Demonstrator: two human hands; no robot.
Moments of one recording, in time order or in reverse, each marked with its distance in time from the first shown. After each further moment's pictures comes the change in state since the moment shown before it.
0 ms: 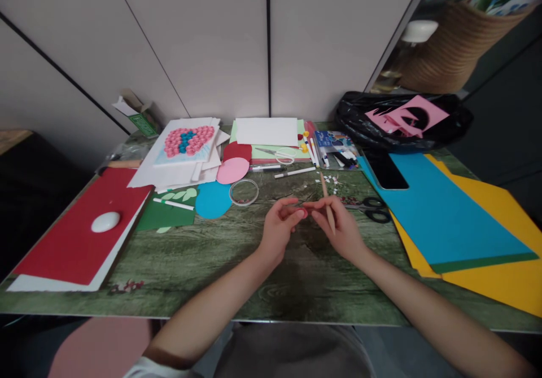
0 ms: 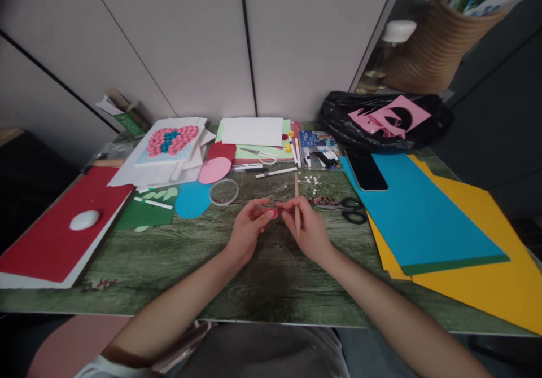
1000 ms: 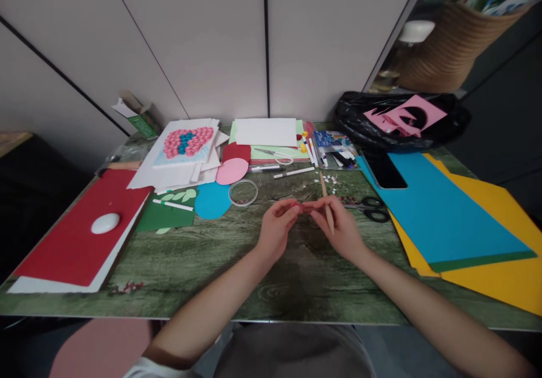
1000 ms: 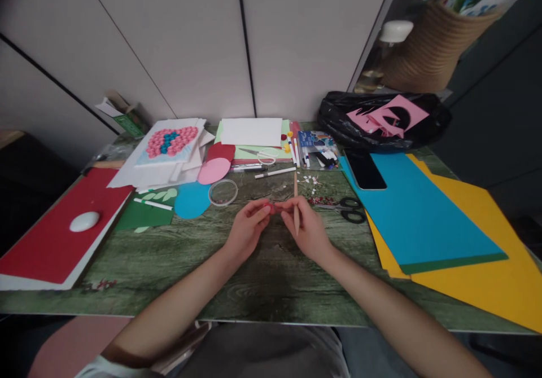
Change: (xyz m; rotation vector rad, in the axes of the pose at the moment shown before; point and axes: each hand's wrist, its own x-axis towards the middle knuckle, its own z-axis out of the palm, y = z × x) left_hand 0.007 -0.003 -0.001 -0.243 -0.006 -0.048; right_hand 0.001 0.001 -0.001 0.022 -0.004 -0.010
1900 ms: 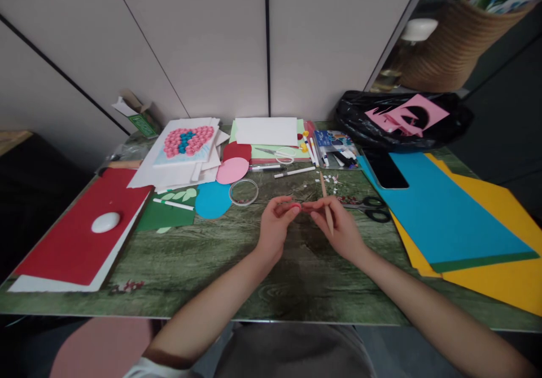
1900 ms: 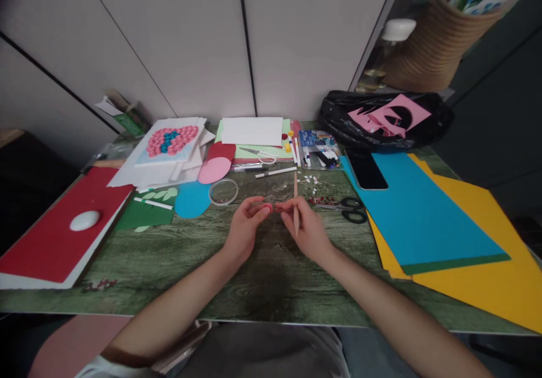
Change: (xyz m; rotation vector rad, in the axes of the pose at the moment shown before) left_hand -0.002 0.001 -0.001 0.131 0.058 0.112; right_hand -0.001 -0.001 0.001 -0.008 -0.016 0.008
